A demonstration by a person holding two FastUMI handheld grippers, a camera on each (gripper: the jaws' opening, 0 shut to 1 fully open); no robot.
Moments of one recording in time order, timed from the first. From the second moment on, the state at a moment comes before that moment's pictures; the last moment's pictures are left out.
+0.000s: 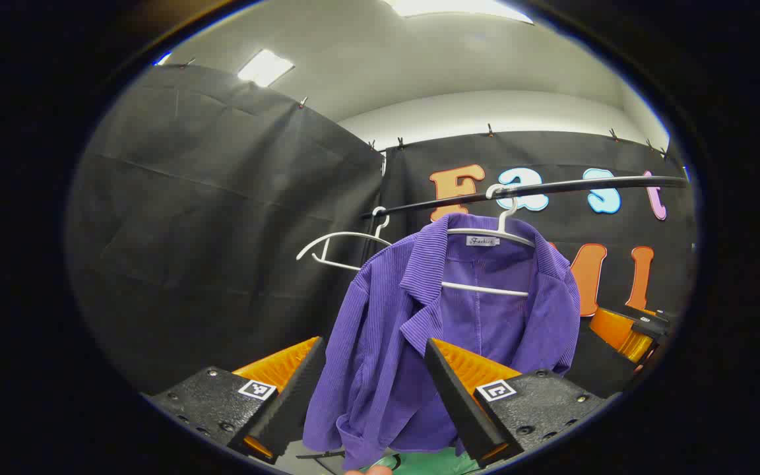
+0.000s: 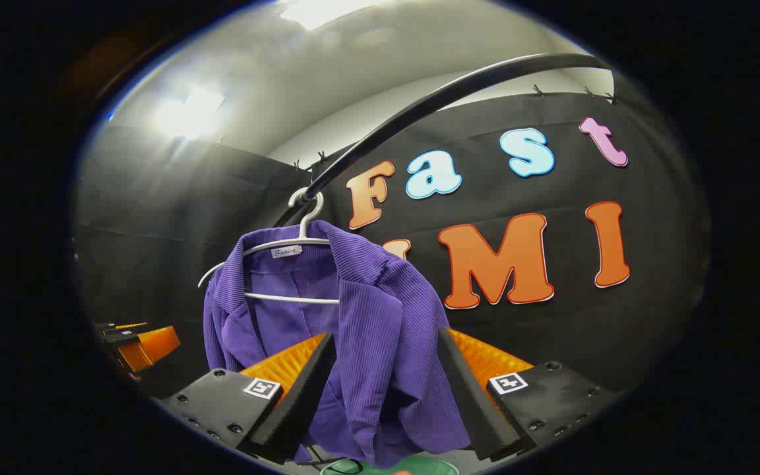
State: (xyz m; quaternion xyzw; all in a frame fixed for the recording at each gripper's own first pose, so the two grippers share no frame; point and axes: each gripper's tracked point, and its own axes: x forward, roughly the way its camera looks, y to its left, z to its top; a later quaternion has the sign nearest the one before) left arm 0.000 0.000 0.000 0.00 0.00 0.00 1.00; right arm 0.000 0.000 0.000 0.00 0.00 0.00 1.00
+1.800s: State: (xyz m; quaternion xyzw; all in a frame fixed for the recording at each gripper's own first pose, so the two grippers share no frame) left arm 0.070 0.111 -0.061 -0.01 0.05 -0.01 1.00; right arm 0.079 0.121 -0.009 -0.05 -0.02 0.03 1.00
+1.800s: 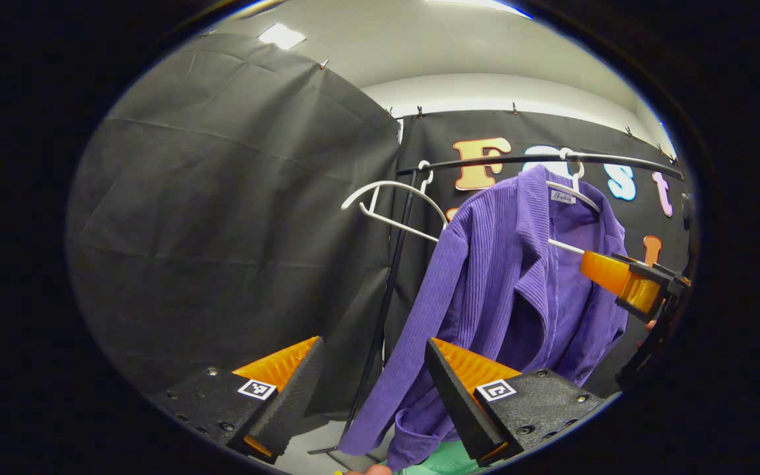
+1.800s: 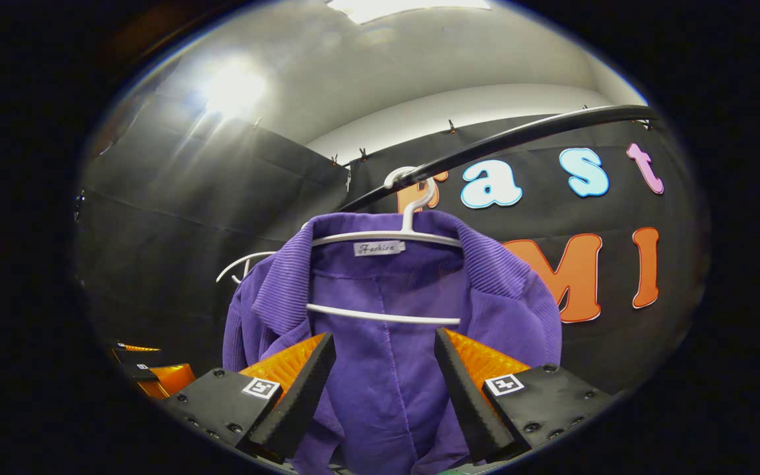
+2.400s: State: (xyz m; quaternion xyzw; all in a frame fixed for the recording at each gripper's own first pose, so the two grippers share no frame) left arm 0.039 0.071 -0.045 0.02 0.03 -0.01 1.00; right arm 0.066 0.039 -0.069 0.00 0.08 0.00 1.00
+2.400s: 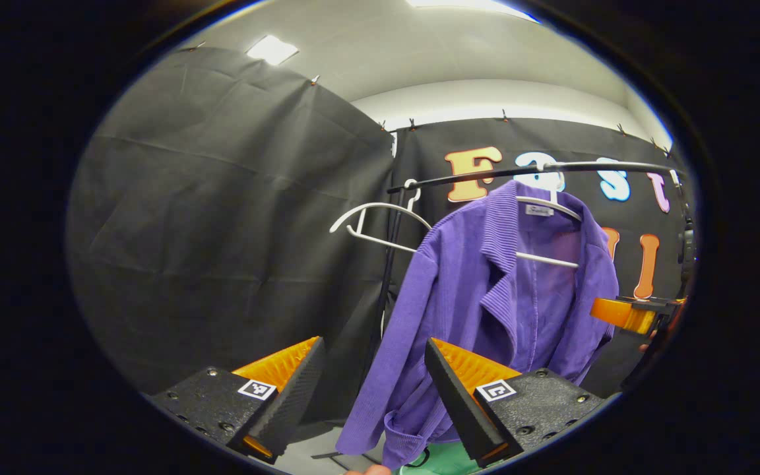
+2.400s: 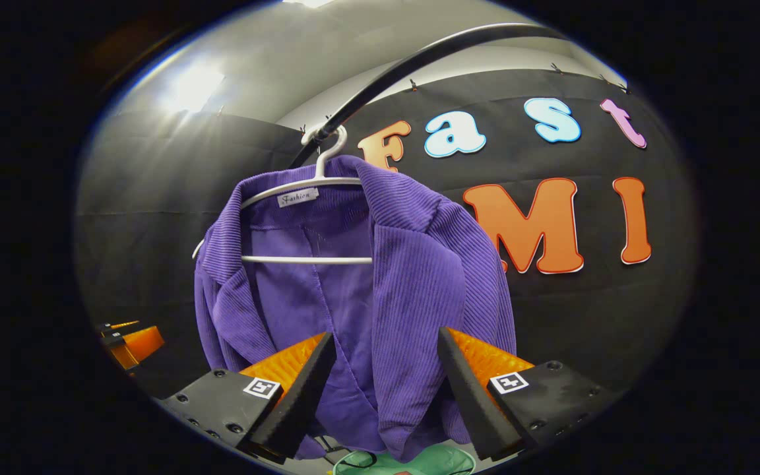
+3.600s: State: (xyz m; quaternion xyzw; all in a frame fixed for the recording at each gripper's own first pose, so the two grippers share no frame) left arm 0.138 -0.033 -0.098 0.02 0.02 0.03 1.00; right arm 0.078 -0.053 -0.004 0.03 -0.01 -0.05 1.00
